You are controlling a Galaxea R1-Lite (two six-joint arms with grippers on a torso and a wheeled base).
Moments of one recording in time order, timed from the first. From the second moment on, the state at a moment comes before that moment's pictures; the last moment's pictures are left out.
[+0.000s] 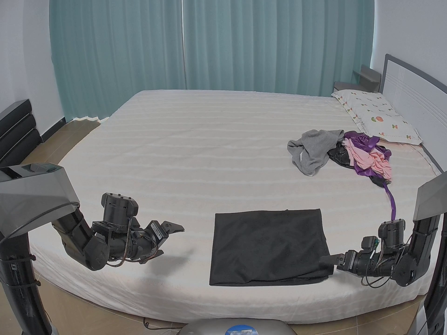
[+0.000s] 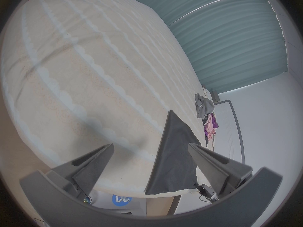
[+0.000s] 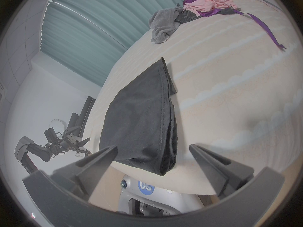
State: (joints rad) left arm -0.28 2.16 -0.64 -0.80 -0.29 -0.97; right arm 0.06 2.23 -0.19 -1.26 0.48 0.50
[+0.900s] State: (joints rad) left arm -0.28 2.16 -0.65 -0.81 -0.29 -0.97; right arm 0.03 2.23 -0.15 -1.26 0.45 0.40
